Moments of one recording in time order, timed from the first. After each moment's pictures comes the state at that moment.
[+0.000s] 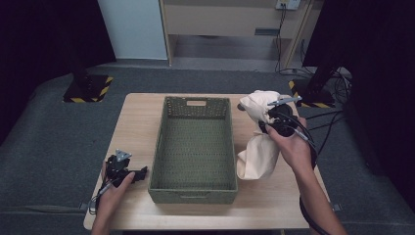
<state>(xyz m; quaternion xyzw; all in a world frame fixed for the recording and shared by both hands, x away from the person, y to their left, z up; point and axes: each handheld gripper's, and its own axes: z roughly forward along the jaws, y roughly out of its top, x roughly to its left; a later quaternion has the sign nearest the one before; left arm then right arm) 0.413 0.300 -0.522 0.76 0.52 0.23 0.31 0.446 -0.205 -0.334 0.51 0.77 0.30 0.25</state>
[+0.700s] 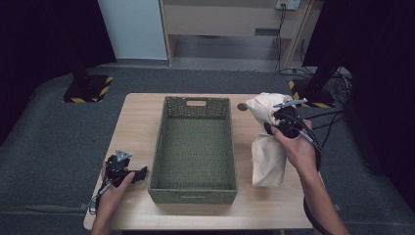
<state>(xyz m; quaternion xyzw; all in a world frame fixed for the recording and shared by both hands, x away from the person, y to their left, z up) 0.413 0.300 -0.522 0.76 0.52 0.23 0.31 0.447 -0.221 -0.342 0.52 0.76 0.29 0.25</state>
